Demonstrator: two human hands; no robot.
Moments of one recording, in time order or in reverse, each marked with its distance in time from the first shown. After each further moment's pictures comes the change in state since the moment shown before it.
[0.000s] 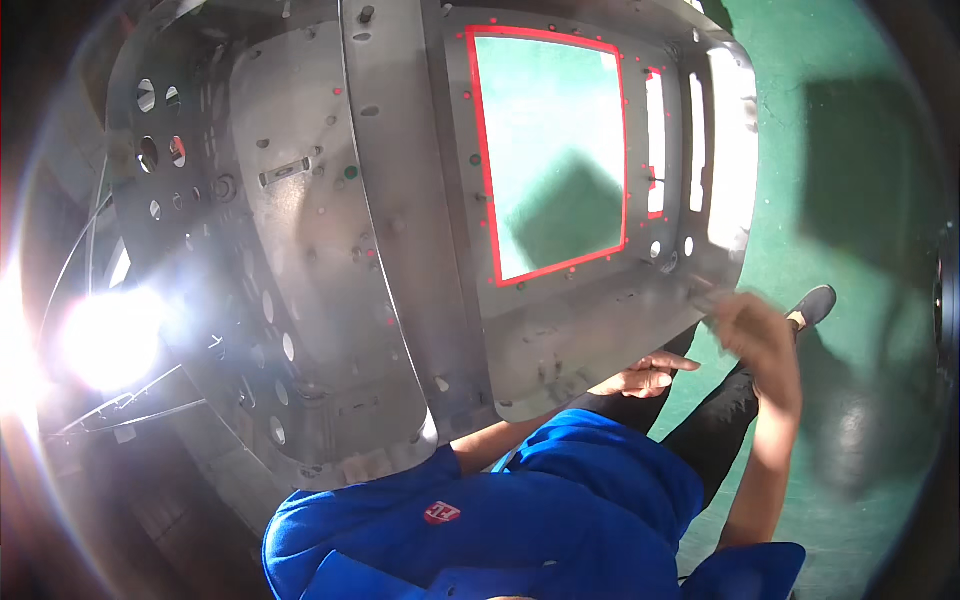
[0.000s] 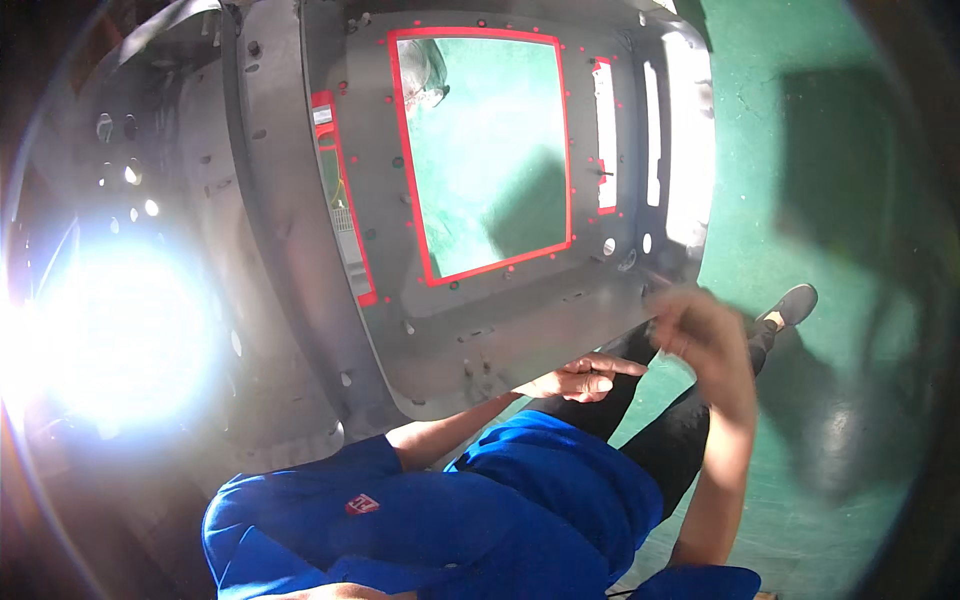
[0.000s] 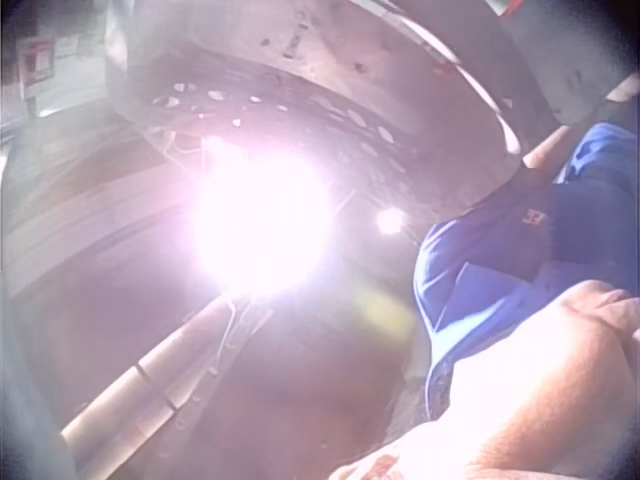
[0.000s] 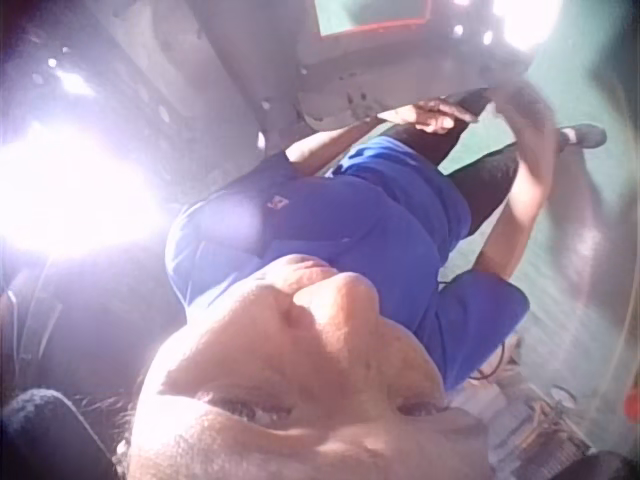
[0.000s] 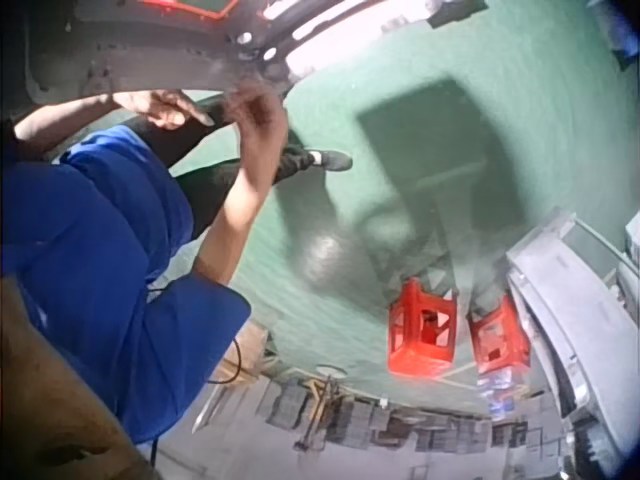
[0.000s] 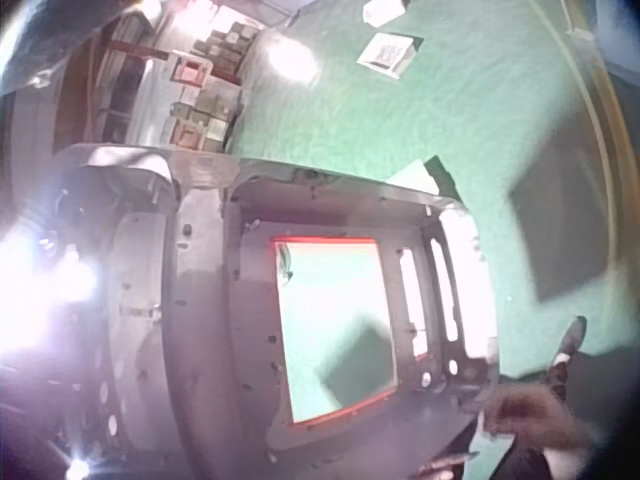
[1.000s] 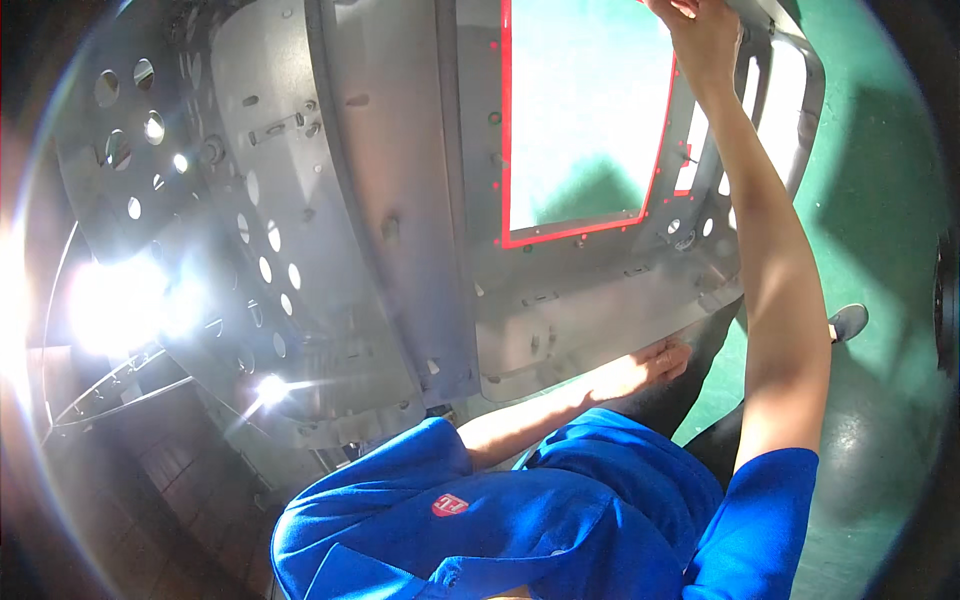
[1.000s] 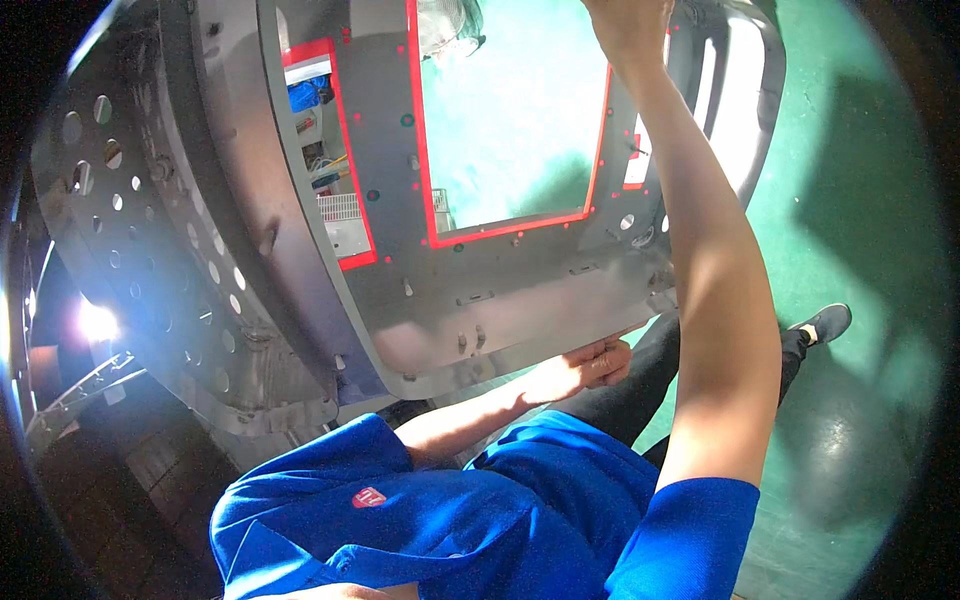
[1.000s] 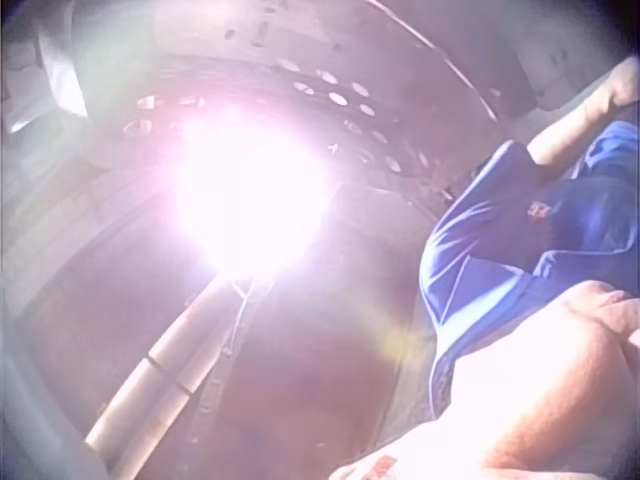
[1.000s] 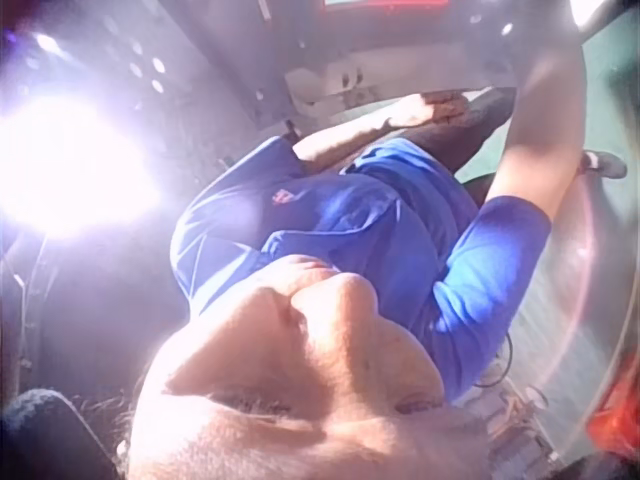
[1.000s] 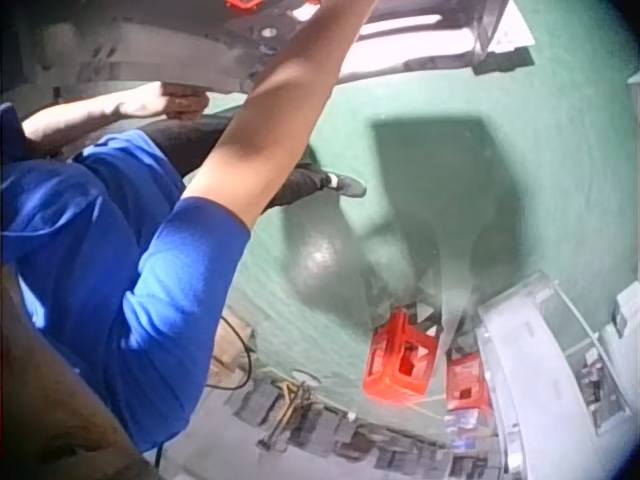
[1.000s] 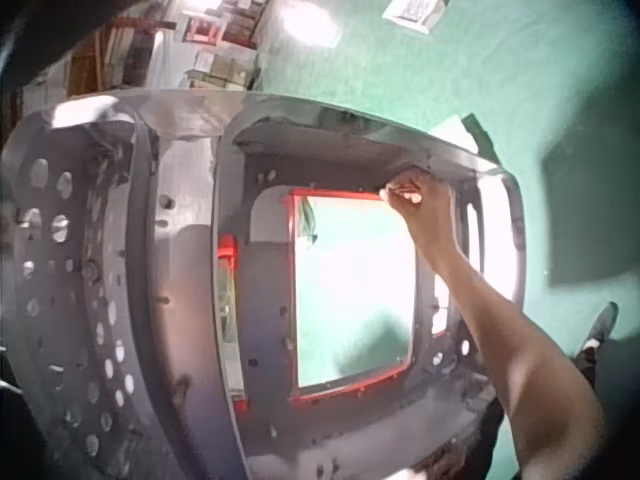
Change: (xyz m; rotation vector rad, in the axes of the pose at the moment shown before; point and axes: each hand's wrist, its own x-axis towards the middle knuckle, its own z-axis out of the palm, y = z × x) left_hand 0.017 -0.013 0.037 0.414 0.702 0.042; right_hand 0.263 -0.048 0.062 -0.221 0.491 -0.831
